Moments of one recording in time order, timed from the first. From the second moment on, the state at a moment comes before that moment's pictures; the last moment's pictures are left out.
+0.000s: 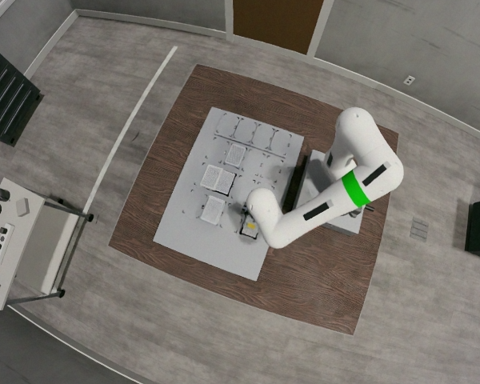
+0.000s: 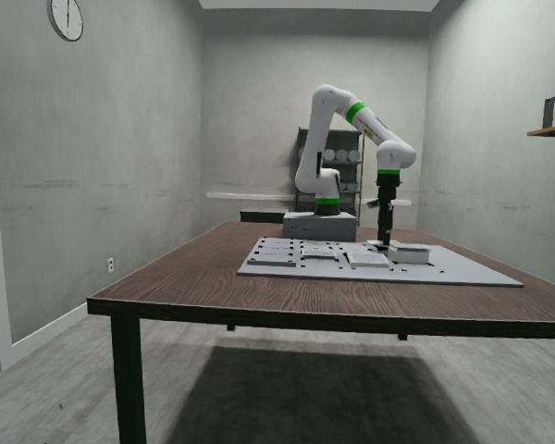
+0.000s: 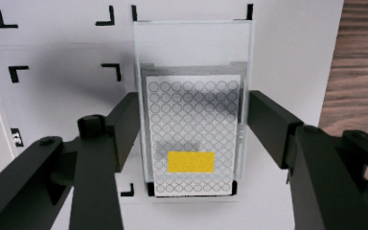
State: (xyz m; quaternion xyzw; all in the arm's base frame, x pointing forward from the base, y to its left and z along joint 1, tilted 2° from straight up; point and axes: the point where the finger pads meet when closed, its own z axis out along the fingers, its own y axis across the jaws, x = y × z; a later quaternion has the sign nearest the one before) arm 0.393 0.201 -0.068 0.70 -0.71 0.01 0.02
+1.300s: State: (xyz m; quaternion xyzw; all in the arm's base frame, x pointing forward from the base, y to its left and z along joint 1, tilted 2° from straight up) arm 0.394 0.202 -0.032 0.70 -0.71 0.01 0.02
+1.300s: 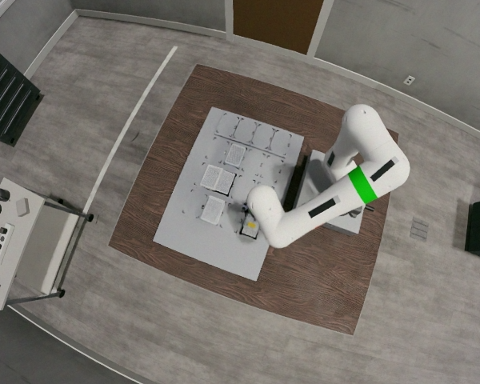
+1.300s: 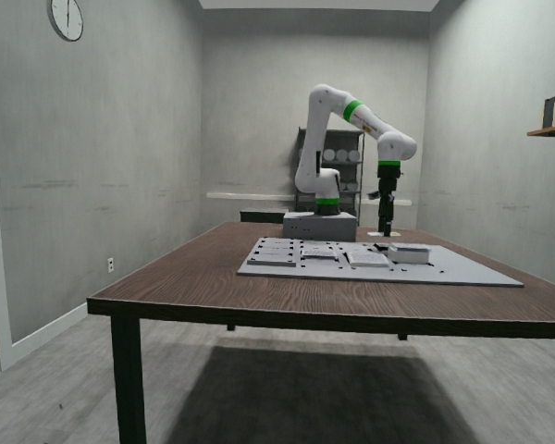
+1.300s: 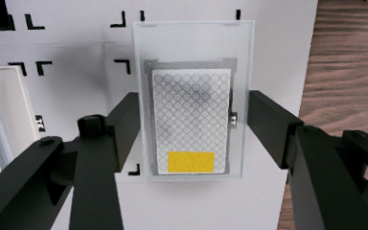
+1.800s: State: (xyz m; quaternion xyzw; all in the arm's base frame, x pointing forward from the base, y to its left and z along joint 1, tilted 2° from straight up) arm 0.394 0.203 -0.018 0.70 -0.71 0.01 0.02
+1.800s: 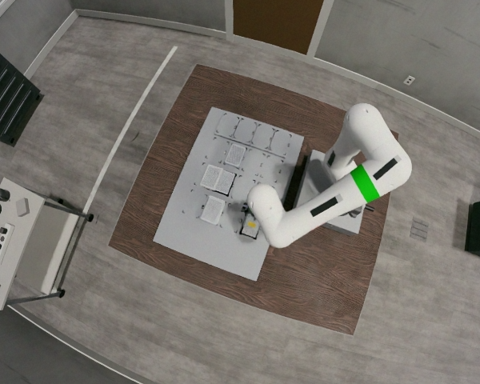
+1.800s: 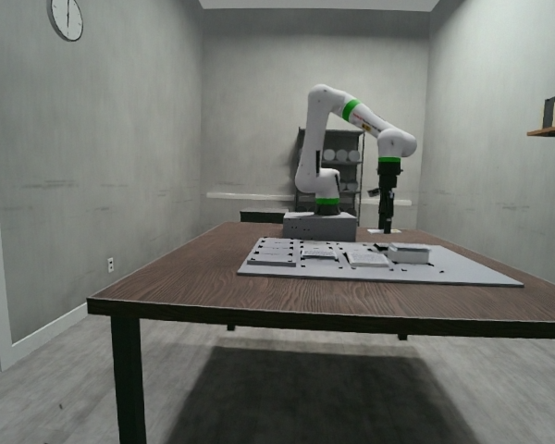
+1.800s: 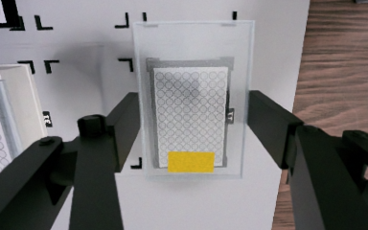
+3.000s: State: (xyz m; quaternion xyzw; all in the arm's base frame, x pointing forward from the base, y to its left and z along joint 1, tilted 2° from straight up) arm 0.395 0.237 -0.030 0.70 -0.71 0.01 0.02
